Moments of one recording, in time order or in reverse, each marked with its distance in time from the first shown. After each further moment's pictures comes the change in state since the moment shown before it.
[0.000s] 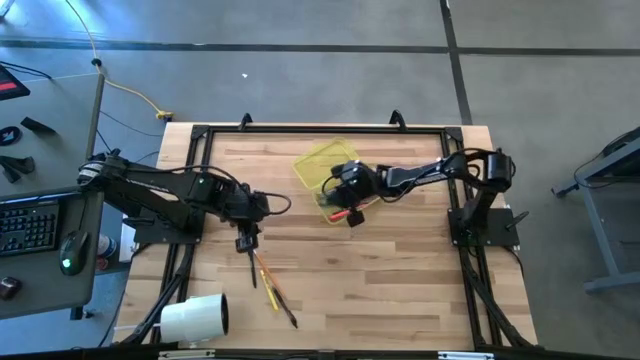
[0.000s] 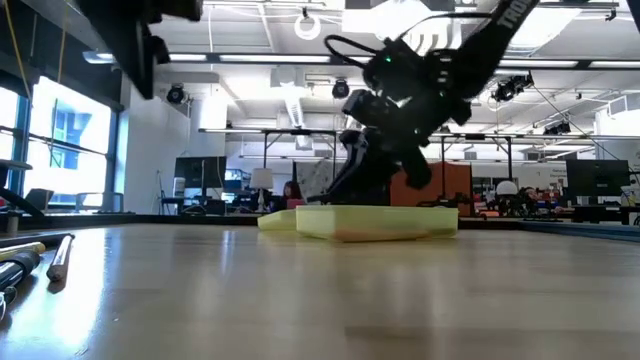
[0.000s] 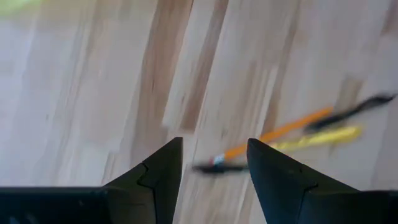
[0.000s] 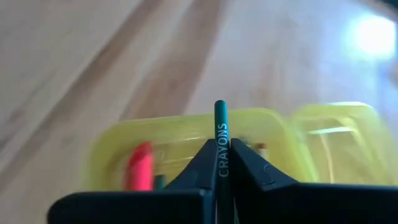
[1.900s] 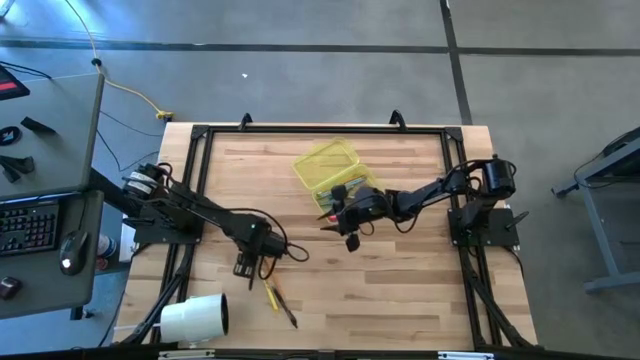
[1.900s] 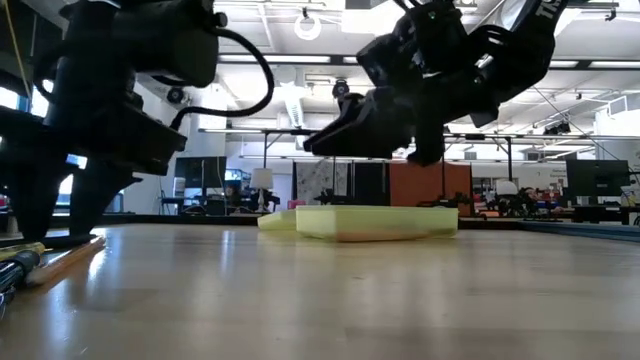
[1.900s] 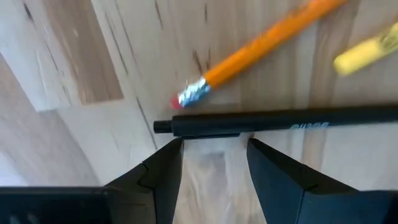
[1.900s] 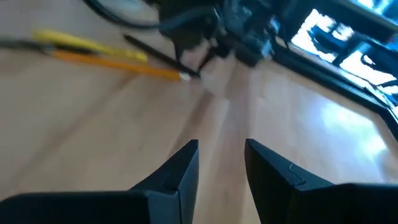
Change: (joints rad) left arm -0.124 0.453 -0.192 0.210 0.135 0.292; right arm 0.211 -0.004 -0.164 0.511 0.045 0.140
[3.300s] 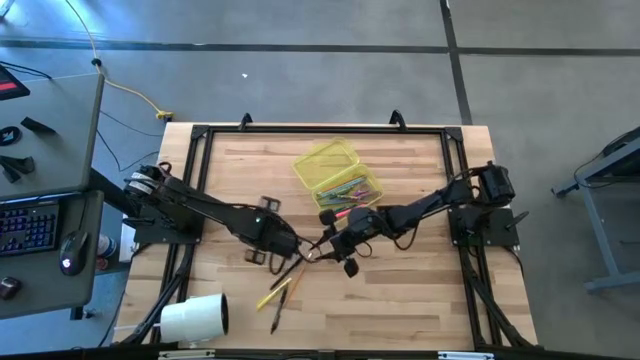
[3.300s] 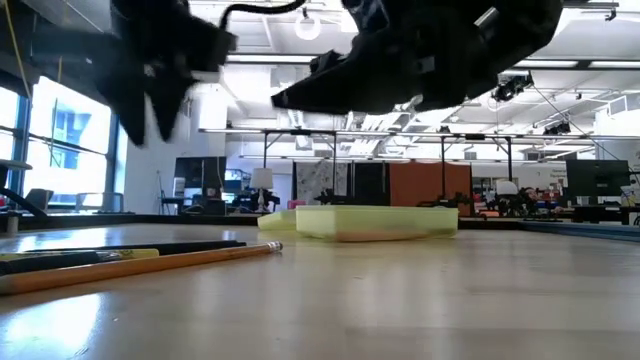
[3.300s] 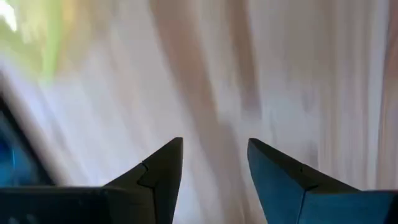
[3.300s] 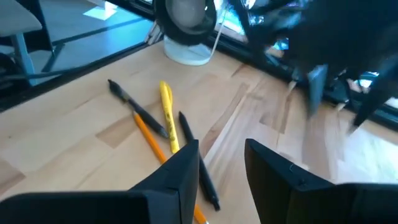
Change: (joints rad) left arm 0.000 0.002 0.373 -0.381 -0.420 0.057; right arm 0.168 0.036 0.149 -0.088 -0.057 0.106
